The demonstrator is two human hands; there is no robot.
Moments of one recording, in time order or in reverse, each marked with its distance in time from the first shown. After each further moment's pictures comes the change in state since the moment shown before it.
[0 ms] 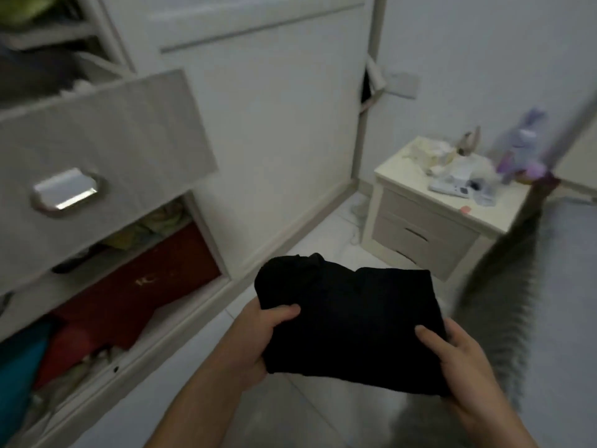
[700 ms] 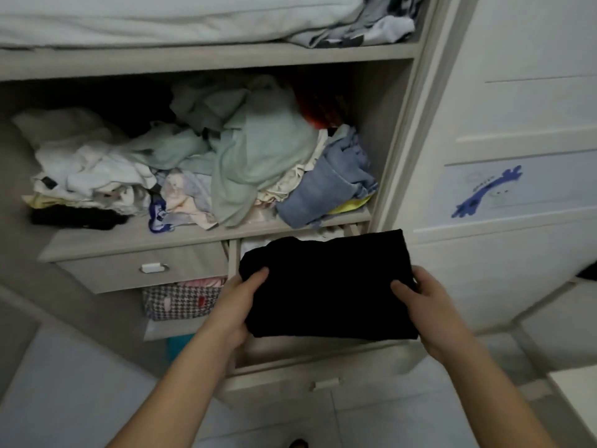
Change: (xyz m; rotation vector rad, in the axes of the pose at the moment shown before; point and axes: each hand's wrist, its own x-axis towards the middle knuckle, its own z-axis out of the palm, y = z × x) left_hand -0.172 0.406 -0.198 -0.373 0.746 0.355; right_hand -0.004 -0.377 0.462 -0.461 -0.703 -0.204
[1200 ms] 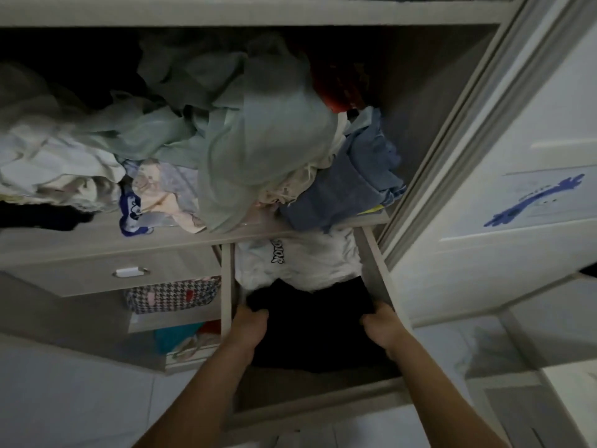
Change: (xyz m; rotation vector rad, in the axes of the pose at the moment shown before) left_hand 0.112 -0.053 -0.020 0.457 0.195 -0.288; right_hand 0.109 0.074 0.080 -0.569 -0.146 0.459
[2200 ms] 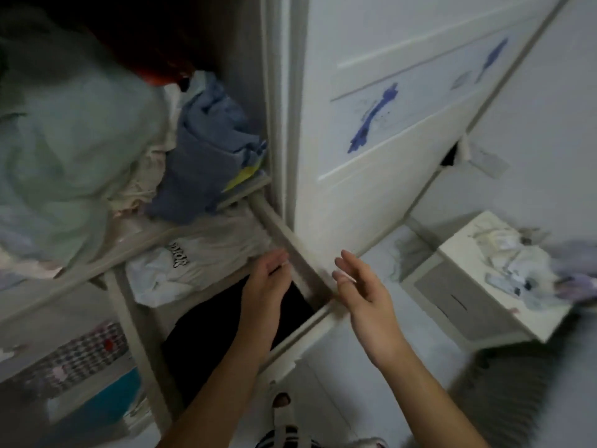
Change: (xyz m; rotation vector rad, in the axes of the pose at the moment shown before) left_hand -0.090 0.012 0.116 -0.139 -0.531 0.558; right_hand -0.136 0.067 -0.023 0.773 0.454 -0.337
